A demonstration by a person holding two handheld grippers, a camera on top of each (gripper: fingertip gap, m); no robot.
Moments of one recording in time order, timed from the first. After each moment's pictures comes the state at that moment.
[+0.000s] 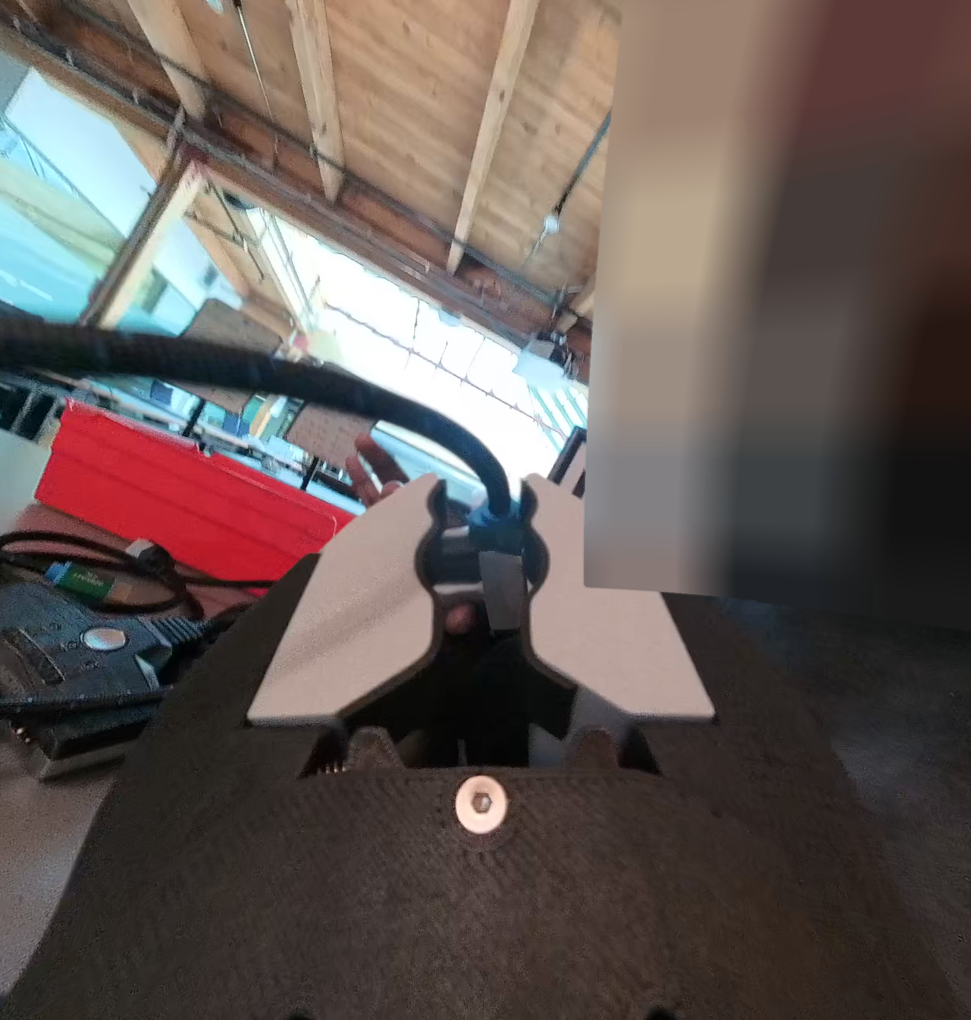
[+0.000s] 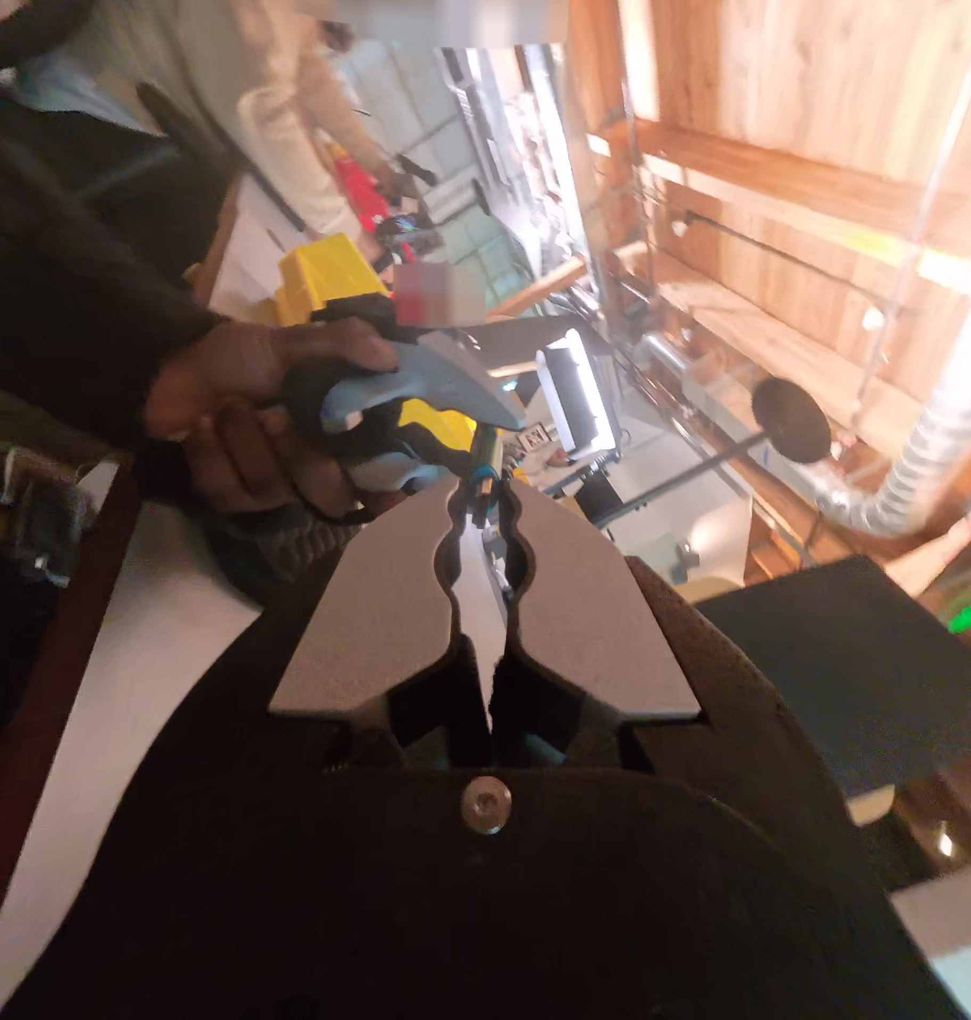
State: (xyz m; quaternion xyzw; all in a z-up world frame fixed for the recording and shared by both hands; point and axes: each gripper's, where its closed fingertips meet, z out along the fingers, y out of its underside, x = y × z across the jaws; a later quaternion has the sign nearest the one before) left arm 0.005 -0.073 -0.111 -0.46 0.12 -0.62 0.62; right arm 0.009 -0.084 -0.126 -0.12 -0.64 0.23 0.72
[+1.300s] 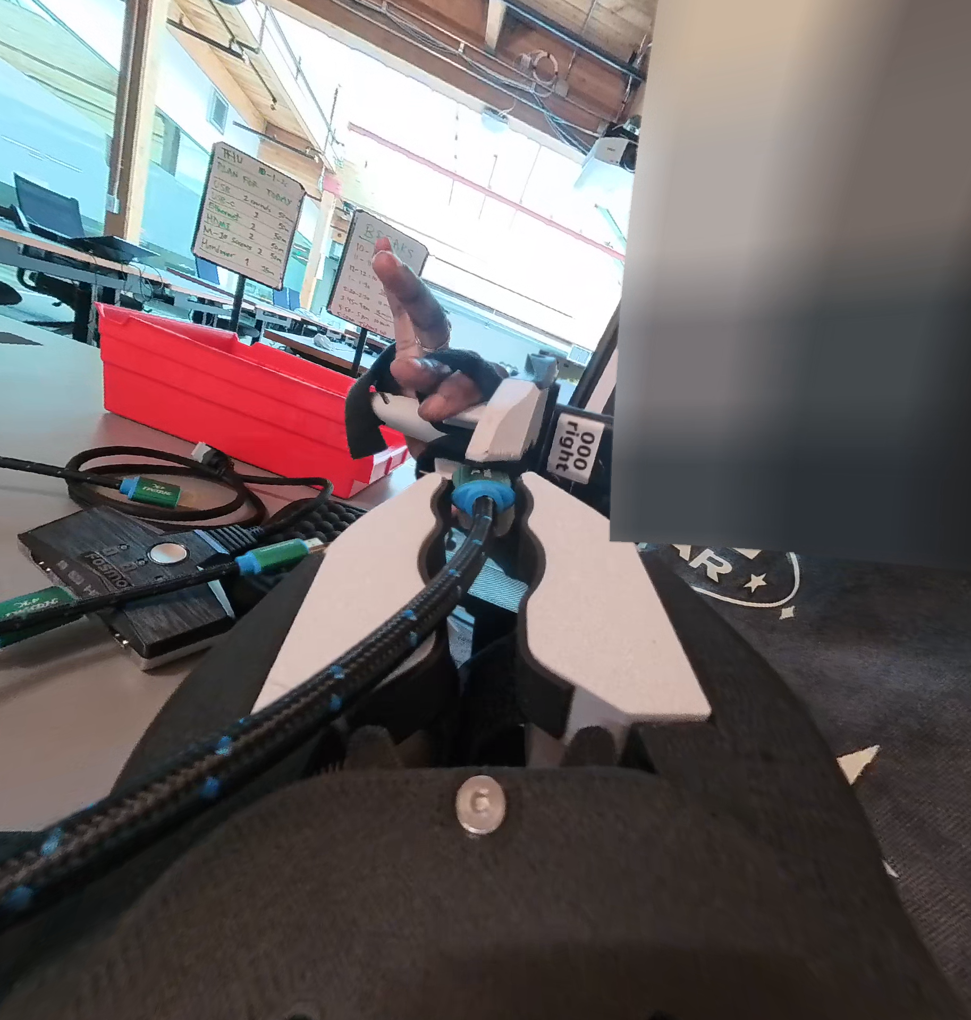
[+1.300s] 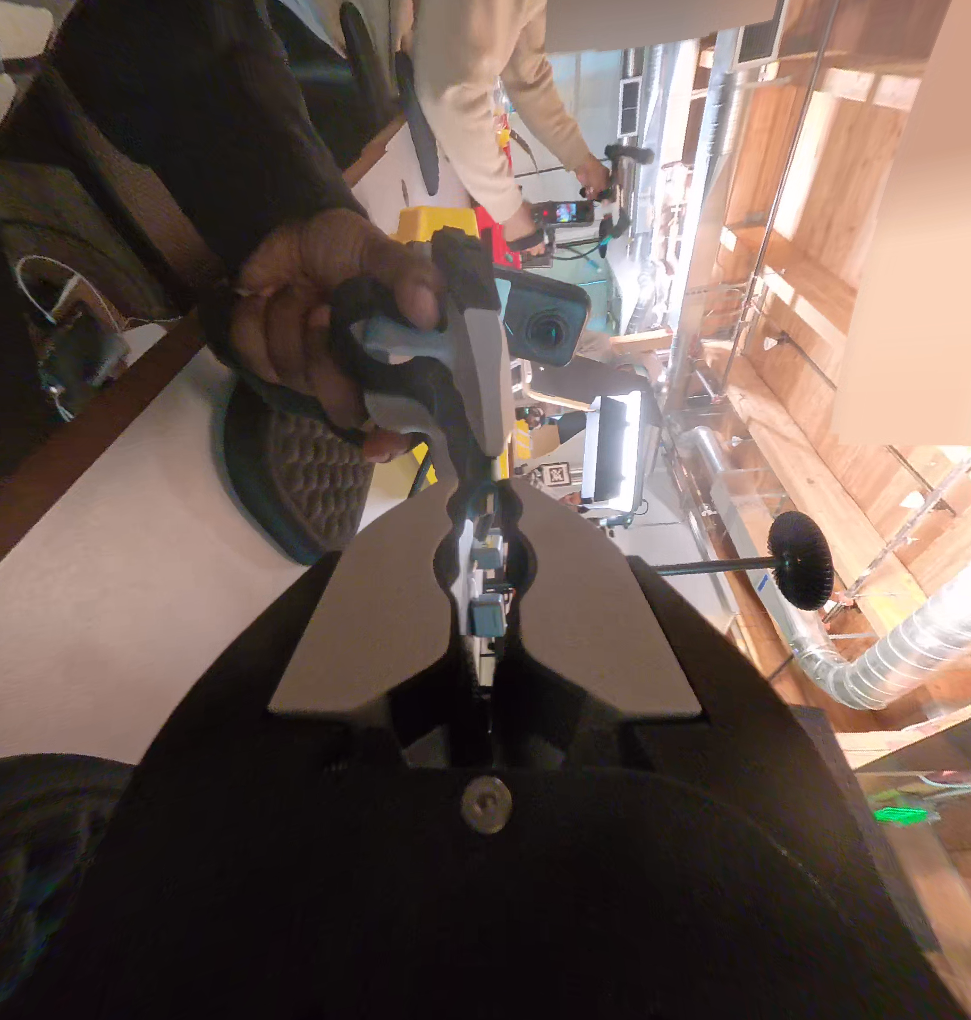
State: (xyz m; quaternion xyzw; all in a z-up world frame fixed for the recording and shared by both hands) left arm 0.023 -0.080 -0.137 -0.57 0.21 -0.53 0.59; right arm 0.008 -0.084 -0.139 0.03 -0.73 0.12 0.67
